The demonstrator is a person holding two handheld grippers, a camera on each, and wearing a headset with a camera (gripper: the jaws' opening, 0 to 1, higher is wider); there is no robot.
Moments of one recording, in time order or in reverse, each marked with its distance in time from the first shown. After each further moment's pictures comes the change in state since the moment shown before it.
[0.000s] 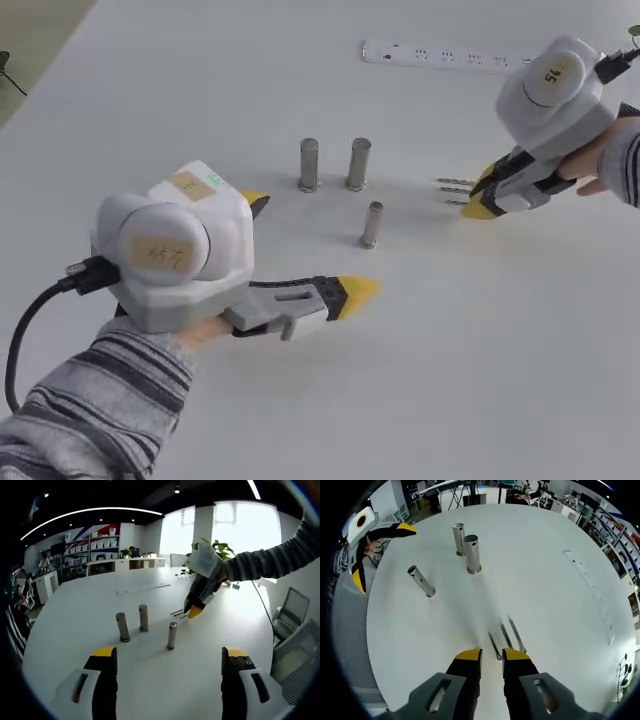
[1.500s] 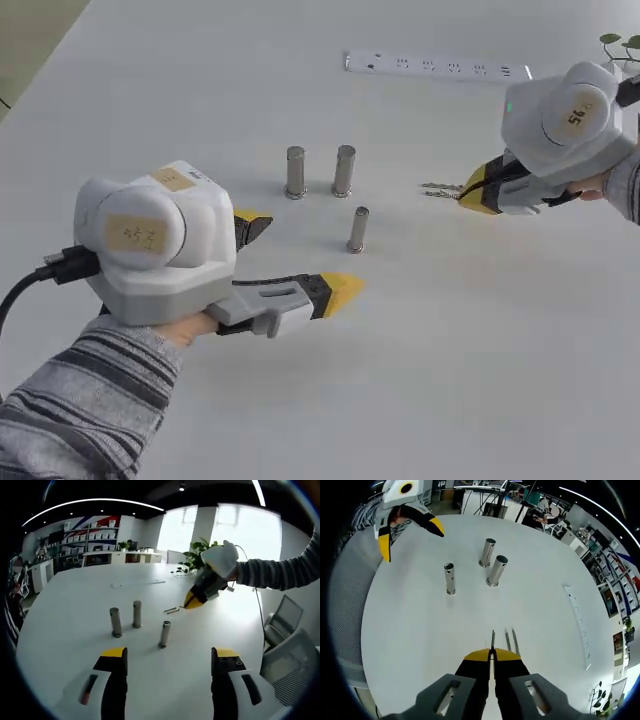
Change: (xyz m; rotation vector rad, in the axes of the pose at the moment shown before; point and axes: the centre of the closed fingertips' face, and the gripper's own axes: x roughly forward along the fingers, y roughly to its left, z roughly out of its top) left arm 0.003 -0.008 0.001 -0.082 0.037 -0.069; right arm -0.040 0.022 0.013 -0.279 -0.121 -0.115
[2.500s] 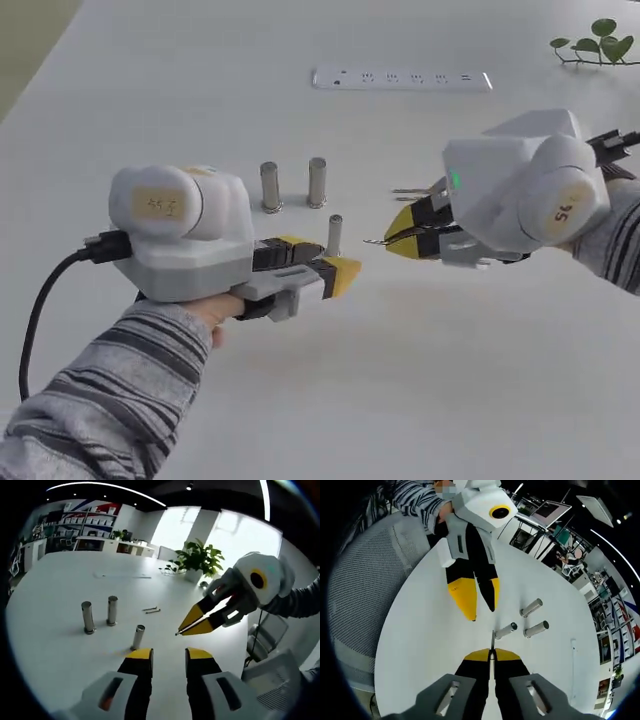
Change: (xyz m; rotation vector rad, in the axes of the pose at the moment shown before) left arm 0.022 -0.037 0.005 -0.143 0.036 -0.142; right arm -0.026 0.085 0.071 -0.292 -0.174 0.019
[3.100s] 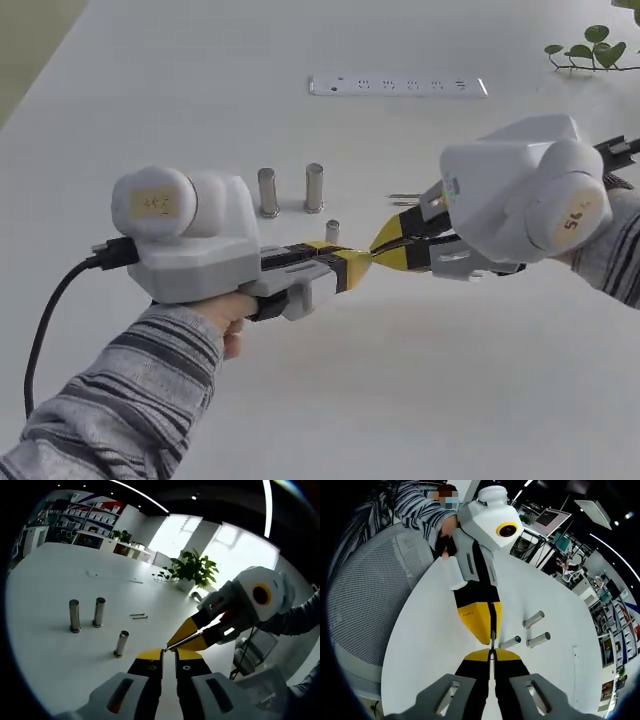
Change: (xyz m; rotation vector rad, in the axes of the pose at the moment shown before) left arm 0.005 -0.022 0.013 -0.100 -0.066 -0.083; right arm -0.007 0.005 0.018 0.020 -0.067 0.012
